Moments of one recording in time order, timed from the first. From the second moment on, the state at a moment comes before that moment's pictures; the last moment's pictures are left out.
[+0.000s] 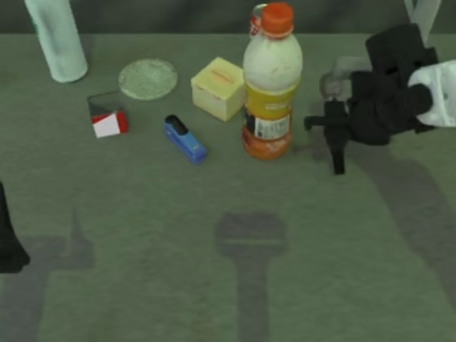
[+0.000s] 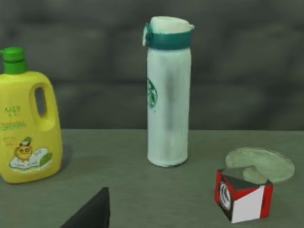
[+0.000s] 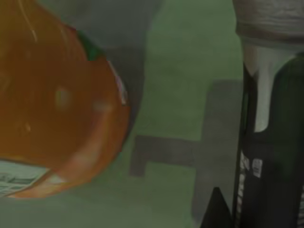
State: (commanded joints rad) left arm 0.00 0.00 0.00 0.00 0.00 0.00; right arm 0.30 2.07 1.28 -0.18 -0.14 0.22
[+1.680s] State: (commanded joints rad) left arm 0.00 0.00 0.00 0.00 0.00 0.00; right arm 0.54 1.60 0.86 0.77 -0.24 0.04
